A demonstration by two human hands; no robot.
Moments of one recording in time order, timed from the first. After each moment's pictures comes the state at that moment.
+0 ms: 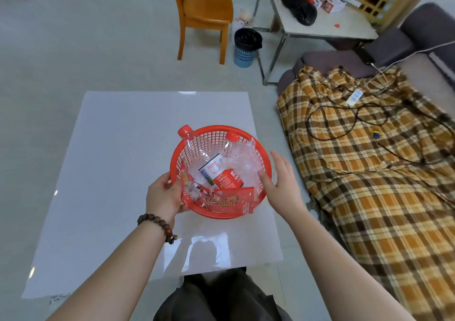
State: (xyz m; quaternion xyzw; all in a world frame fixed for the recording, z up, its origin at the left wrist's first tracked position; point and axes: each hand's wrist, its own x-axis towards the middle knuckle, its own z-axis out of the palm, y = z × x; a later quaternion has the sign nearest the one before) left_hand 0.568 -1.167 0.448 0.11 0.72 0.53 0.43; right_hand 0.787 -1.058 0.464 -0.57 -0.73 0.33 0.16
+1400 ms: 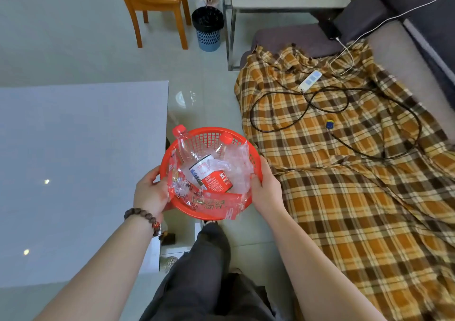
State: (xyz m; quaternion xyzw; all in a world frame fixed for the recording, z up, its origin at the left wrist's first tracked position) left_hand 0.937 -0.946 0.431 0.08 0.76 0.49 0.41; right_hand 1.149 -0.845 0.414 -0.57 -0.60 0.51 0.21
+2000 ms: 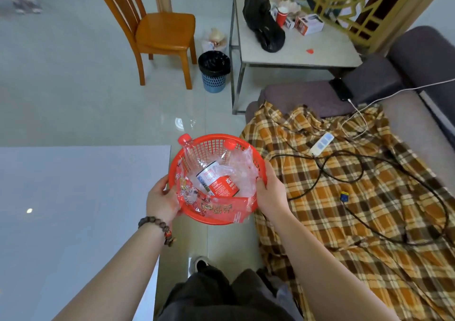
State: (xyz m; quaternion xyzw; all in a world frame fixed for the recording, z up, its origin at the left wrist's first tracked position) left_hand 0.797 -0.691 0.433 0.08 0.75 0.53 0.39; right_hand 0.998 -0.571 0.434 -0.56 -0.64 0.48 0.20
